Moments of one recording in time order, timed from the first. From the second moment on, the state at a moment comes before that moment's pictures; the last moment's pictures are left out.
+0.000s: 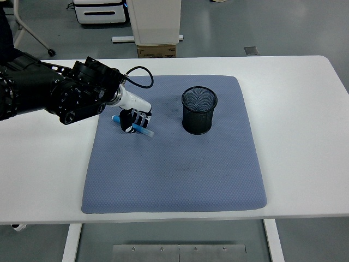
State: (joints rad) left arm -1.61 0.07 0.86 -0.79 0.80 -0.23 -0.18; right arm 0.04 0.00 0.23 0.21 -0.08 0.05 0.15
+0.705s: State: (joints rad) left arm -1.62 0.07 0.86 -0.79 0.81 -0.23 -0.18; right arm 0.04 0.00 0.23 0.21 -0.08 0.05 0.15
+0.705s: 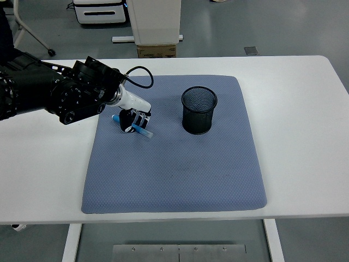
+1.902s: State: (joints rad) left arm -1.74 0.08 0.72 -0.79 0.77 -0.27 -0.18; right arm 0.04 0.00 0.23 0.21 -0.08 0.05 0.15
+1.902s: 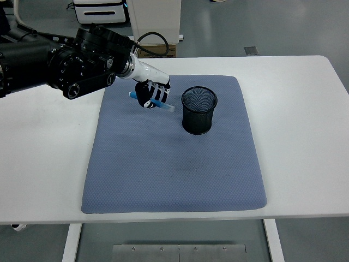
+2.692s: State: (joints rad) left arm -1.78 0.05 0.60 -0.79 0.76 -0.29 -0.18; right arm 0.04 0.00 0.23 0.21 -0.08 0.05 0.15
